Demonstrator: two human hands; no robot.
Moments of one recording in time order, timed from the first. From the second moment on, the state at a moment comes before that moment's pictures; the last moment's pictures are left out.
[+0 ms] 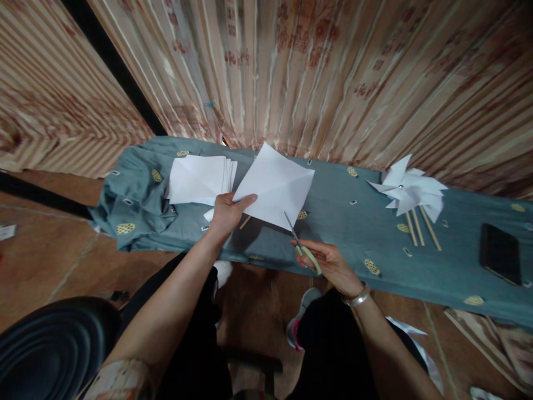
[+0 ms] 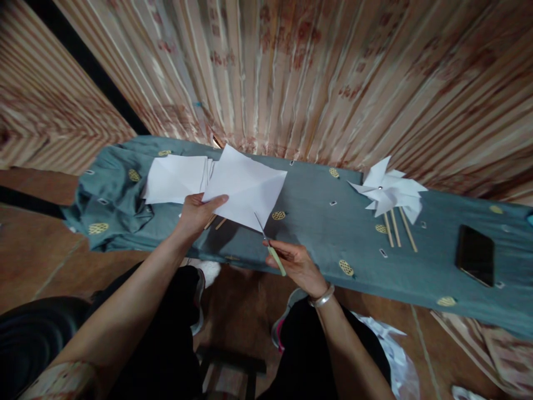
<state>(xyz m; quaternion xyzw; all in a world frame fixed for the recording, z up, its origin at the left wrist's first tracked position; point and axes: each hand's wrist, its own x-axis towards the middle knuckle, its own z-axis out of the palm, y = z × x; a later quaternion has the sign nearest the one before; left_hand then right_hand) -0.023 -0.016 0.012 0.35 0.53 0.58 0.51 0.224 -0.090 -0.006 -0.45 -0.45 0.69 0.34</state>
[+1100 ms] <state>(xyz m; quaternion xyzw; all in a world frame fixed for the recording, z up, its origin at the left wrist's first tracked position) -0.014 -0.027 0.018 0.38 0.55 0.53 0.52 0.220 -0.090 -0.006 -0.49 -0.45 0.66 0.35</state>
